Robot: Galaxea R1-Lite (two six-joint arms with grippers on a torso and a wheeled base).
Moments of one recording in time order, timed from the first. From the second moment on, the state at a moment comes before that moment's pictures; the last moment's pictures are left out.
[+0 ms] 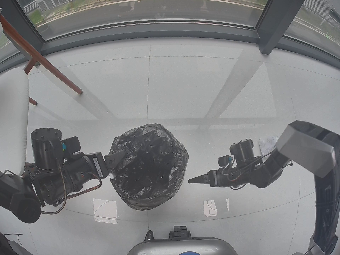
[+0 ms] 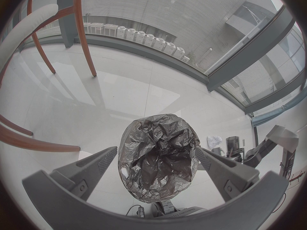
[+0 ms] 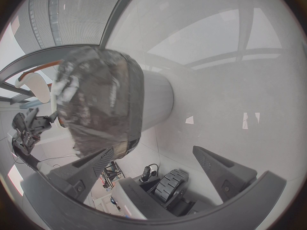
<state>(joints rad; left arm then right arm) -0.43 1.59 -0.47 -0.78 0.10 -0.41 0.41 2.39 -1.06 -0.56 0.58 0.39</state>
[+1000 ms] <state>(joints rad) -0.44 1.58 -0.41 -0.69 0.10 -0.40 -0.32 2.22 -1.05 -0.53 0.47 -0.21</state>
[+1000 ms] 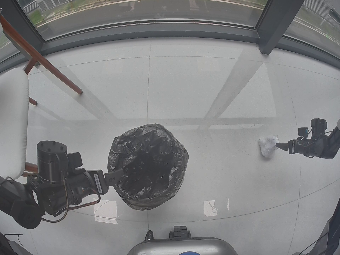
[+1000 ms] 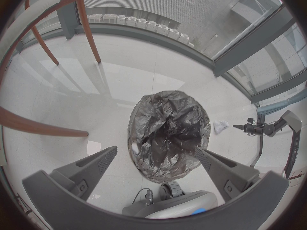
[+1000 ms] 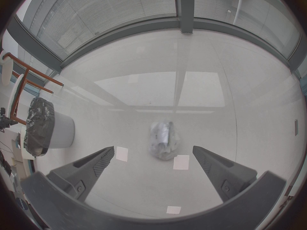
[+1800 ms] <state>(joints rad) -0.44 1.58 -0.35 -0.69 0.13 -0.40 -0.26 2.54 -1.45 -0.43 0.41 -0.21</state>
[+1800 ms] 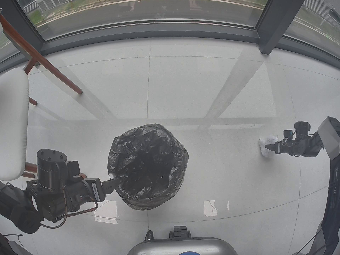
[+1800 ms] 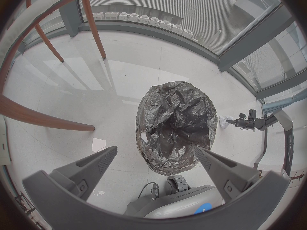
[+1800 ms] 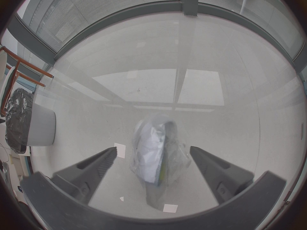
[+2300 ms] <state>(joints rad) -0.44 1.57 -0.34 -0.69 0.13 -0.40 -0.26 2.52 -1.45 -0.40 0.41 -0.18</state>
